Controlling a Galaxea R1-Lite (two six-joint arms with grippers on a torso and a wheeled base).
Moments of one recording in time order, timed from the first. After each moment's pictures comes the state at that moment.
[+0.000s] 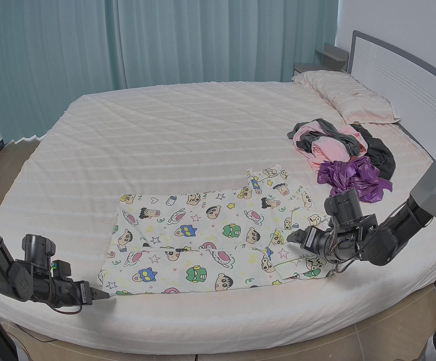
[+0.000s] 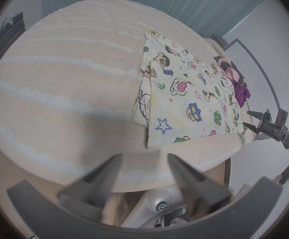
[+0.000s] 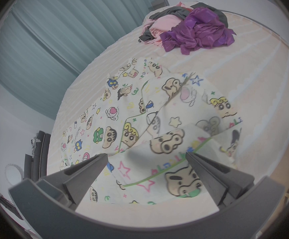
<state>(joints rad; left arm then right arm) 0.13 1.95 -0.29 -0.60 -0.36 -0.16 0.41 2.10 -0.83 -0.48 -0.09 0.76</state>
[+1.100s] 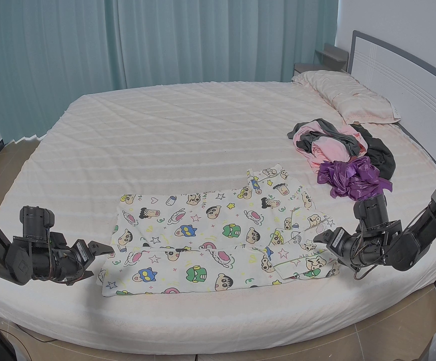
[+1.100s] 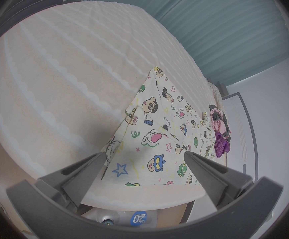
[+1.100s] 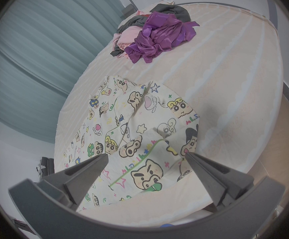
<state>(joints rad) 0.07 1.86 -0.45 -0.60 -0.37 -0.68 0.30 2.00 -0.65 -0.57 -0.06 0.90</state>
